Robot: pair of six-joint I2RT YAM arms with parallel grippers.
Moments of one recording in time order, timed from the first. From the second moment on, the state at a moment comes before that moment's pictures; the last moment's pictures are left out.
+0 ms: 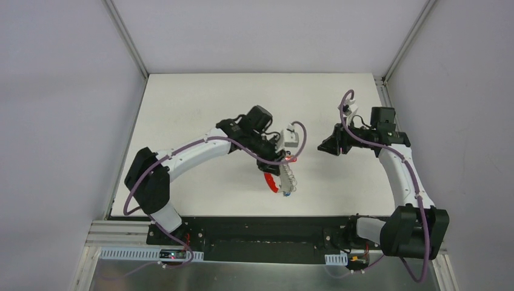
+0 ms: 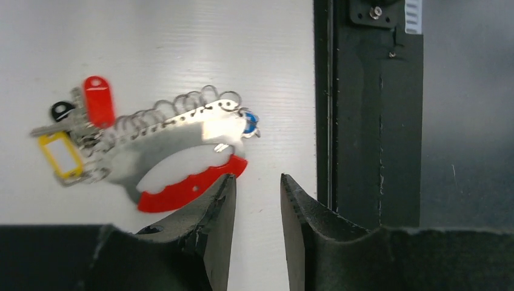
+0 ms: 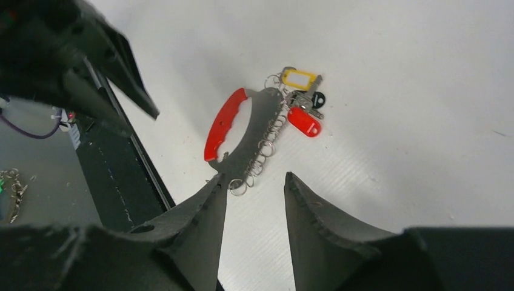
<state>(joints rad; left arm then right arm) -0.76 1.62 1.32 -0.57 0.72 0.34 -0.03 1.22 0.99 -0.72 -1.01 -0.37</state>
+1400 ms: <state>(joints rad) -1.08 2.05 1.51 -0.67 0.34 0.02 -0.35 1.03 0.87 -0.90 -1.04 -0.45</state>
